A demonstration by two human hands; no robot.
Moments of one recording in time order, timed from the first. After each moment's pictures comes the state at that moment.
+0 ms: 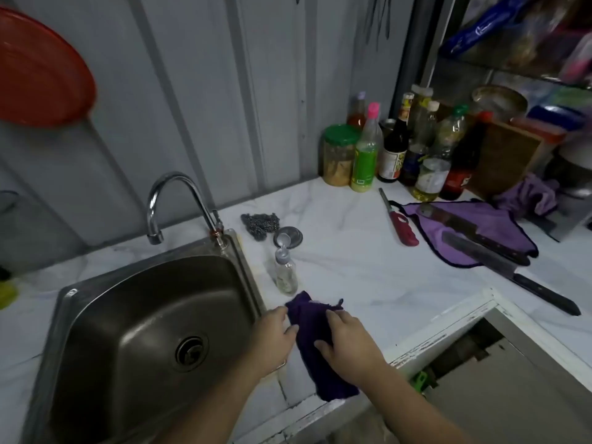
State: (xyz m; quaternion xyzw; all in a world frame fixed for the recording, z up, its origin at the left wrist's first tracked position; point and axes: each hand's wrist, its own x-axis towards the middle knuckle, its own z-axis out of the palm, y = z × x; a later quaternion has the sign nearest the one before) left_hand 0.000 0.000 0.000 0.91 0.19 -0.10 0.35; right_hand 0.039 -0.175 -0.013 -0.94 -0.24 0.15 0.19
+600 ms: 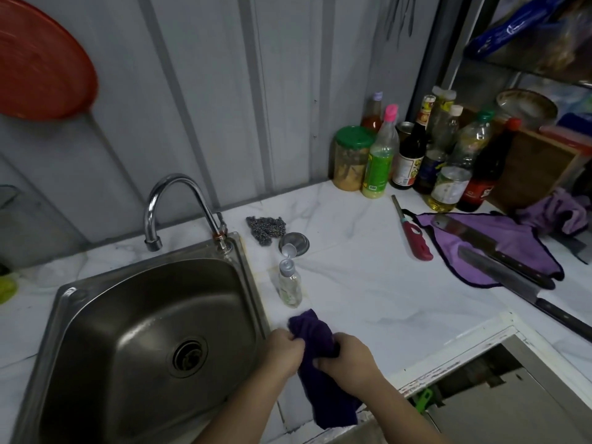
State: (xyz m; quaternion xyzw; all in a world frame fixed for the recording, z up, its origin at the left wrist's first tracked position) left_hand 0.028 -0.017 -0.019 0.72 0.41 -0.14 0.54; right_hand 0.065 -0.163 -0.026 -0.89 -0.10 0.29 0.34
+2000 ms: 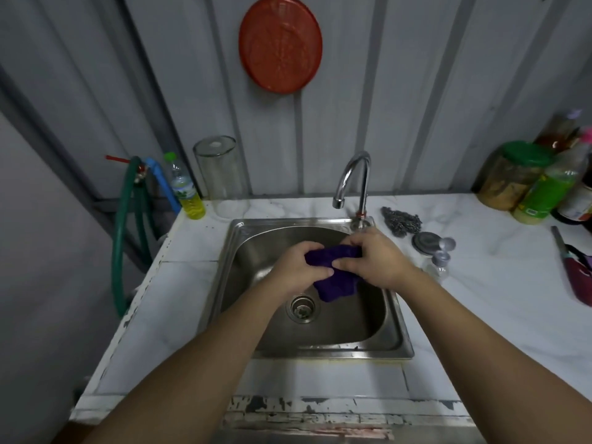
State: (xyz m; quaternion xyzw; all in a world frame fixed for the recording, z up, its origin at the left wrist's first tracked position) left_hand -0.099 0.196 0.081 0.78 0.28 0.08 0.56; right_hand 0.029 0.050 0.118 -0.83 -0.43 0.17 0.31
